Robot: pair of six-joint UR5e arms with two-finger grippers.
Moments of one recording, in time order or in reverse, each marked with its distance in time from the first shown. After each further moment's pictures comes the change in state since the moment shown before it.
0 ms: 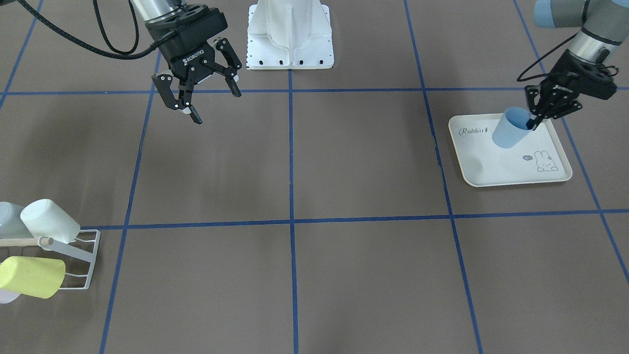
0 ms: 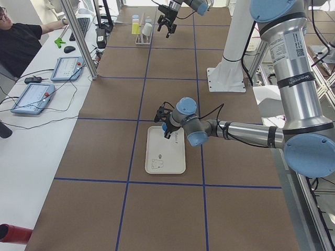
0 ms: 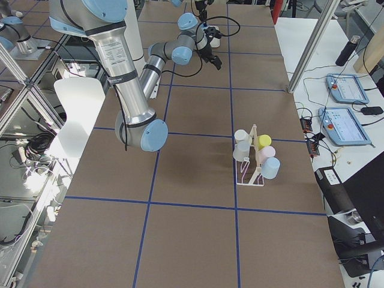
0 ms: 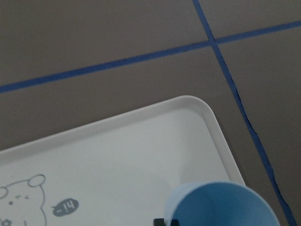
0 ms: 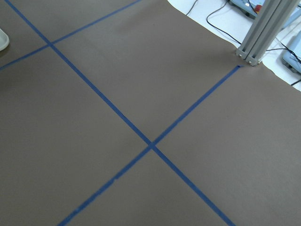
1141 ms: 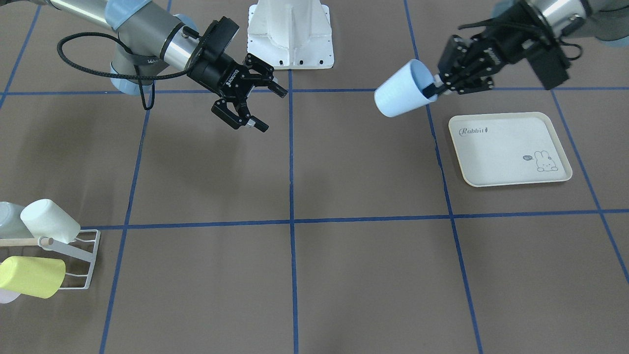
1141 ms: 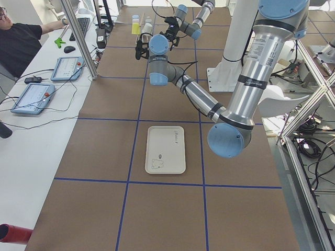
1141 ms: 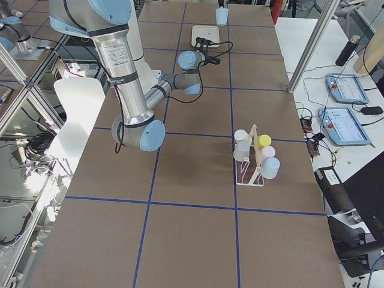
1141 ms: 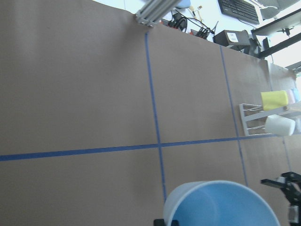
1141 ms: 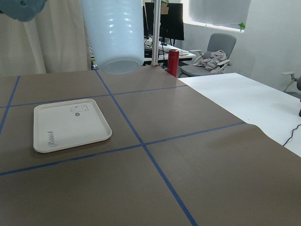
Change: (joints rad) left arm 0.059 -0.619 -0.015 -0.025 -0.348 -0.822; right arm -0.086 -0.013 -0.403 1.034 -0.021 -0.156
